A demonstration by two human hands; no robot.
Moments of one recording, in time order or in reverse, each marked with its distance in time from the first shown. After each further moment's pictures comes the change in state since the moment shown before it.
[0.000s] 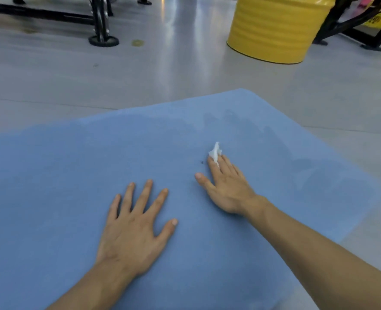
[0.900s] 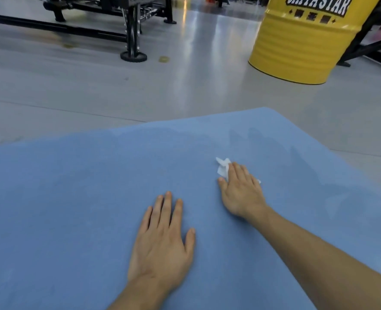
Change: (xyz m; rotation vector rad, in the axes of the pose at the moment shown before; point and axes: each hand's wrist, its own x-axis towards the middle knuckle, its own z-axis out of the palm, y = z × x) left_hand 0.000 0.004 -0.006 -0.103 0.079 -0.086; right_hand 0.047 -0.022 0.017 -0.097 0.140 0.105
